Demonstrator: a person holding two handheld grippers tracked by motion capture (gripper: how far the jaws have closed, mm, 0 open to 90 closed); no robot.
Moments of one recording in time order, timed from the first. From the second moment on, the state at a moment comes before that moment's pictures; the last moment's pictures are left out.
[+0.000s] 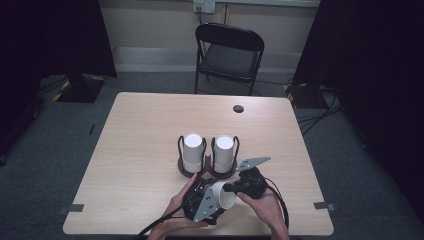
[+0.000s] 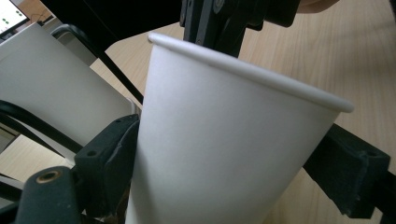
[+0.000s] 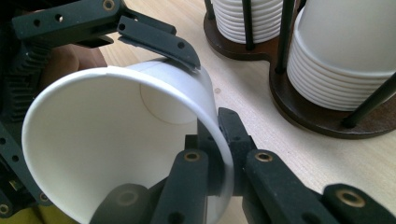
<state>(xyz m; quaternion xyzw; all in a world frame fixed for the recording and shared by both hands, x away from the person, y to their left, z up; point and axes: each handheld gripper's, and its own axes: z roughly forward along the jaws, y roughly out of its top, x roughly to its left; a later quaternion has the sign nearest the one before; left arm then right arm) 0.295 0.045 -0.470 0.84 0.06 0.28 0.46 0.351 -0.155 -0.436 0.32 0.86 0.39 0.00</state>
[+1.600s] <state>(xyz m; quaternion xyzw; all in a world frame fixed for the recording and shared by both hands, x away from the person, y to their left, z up) 0.301 0.049 -0.472 0.80 0.14 0.25 0.53 0.342 -0.153 -0.447 0.37 0.82 0.44 0.02</state>
